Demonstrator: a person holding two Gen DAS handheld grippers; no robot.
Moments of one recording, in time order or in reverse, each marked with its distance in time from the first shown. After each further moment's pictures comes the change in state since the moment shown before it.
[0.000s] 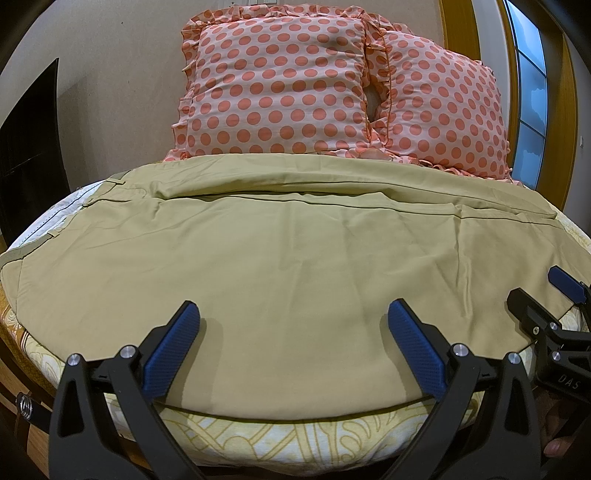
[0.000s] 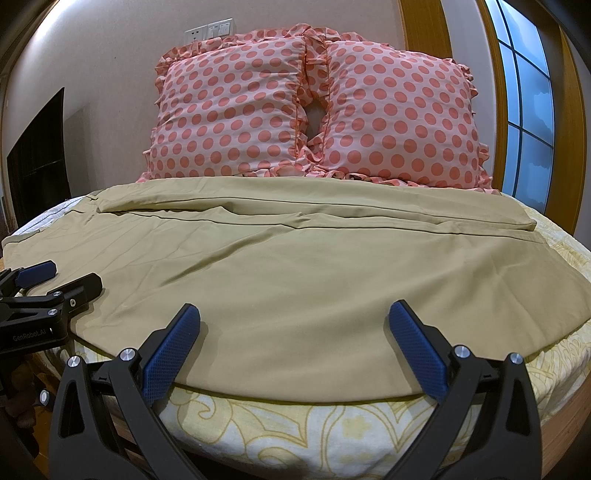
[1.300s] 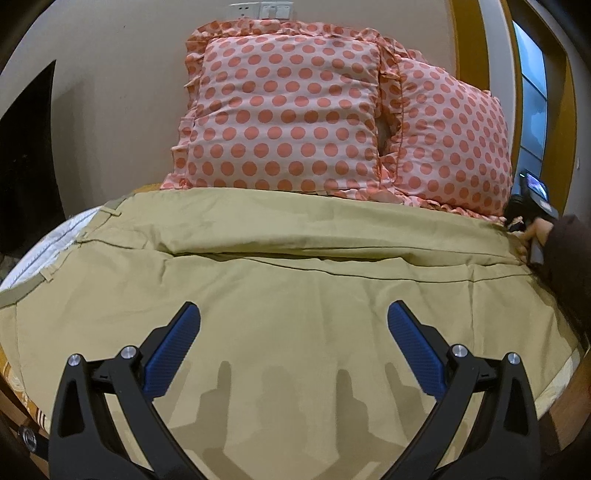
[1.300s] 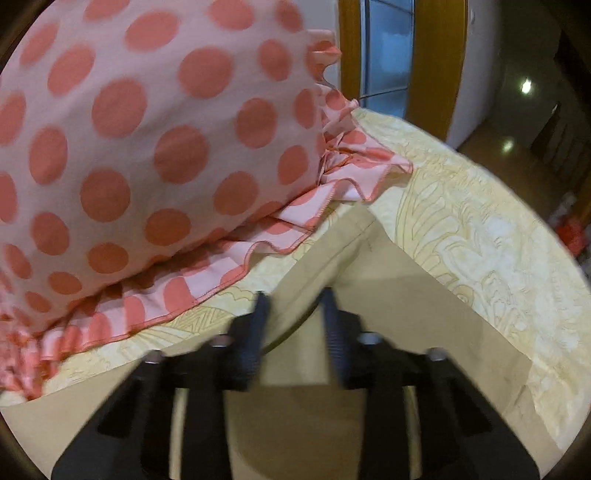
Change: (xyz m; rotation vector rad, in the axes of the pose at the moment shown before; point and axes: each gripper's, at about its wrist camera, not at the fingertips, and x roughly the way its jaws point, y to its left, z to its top) left arm 0.012 0.034 0.060 -0.046 -0.050 -0.047; right arm 0.253 -0.299 0.145 0.645 0.342 -0.444
